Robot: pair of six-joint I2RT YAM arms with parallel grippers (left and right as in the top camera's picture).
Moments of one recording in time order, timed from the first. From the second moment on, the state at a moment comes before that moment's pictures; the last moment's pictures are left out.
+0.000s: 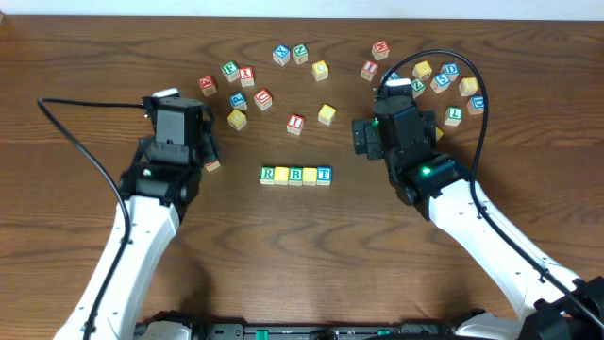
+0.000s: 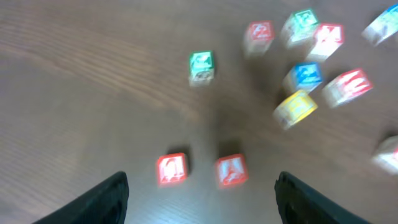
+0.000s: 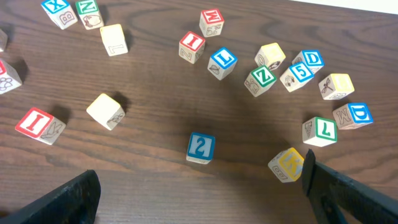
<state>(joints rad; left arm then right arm) -0.17 1.28 0.97 -0.53 -0.35 -0.37 0.47 1.47 1.01 -0.29 0.37 0.20</state>
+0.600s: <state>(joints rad) -0.20 0.97 0.49 0.13 -0.25 -0.28 0.47 1.47 1.01 -0.29 0.37 0.20</state>
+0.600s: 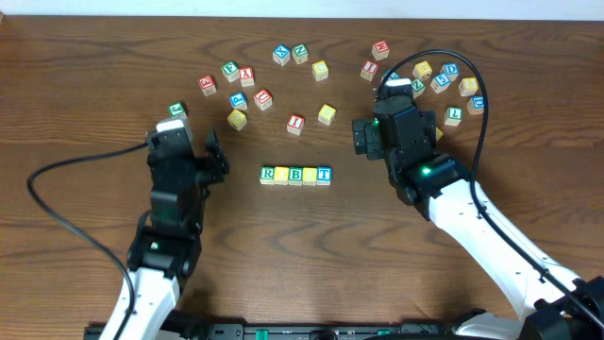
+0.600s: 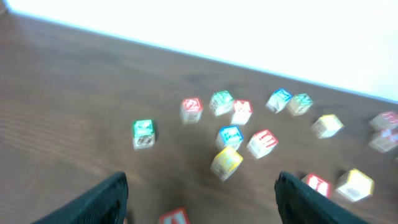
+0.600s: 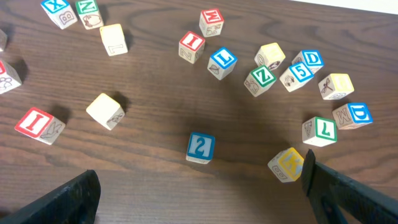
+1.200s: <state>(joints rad) -0.10 0.67 0.25 0.08 0.11 -0.17 0.47 1.47 1.01 -0.29 0.38 0.20</state>
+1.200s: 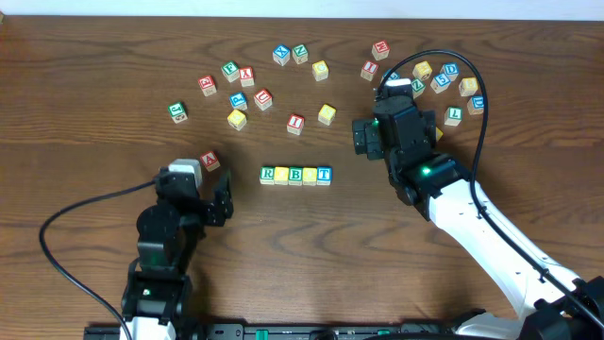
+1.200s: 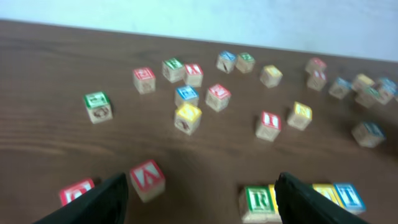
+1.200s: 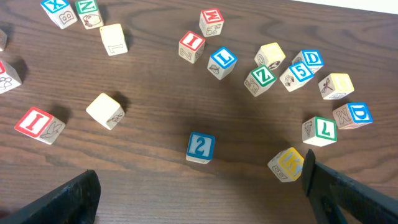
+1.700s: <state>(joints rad) -0.09 0.51 0.10 0.07 0.18 -0.17 0.47 1.47 1.01 -0.29 0.37 0.20</state>
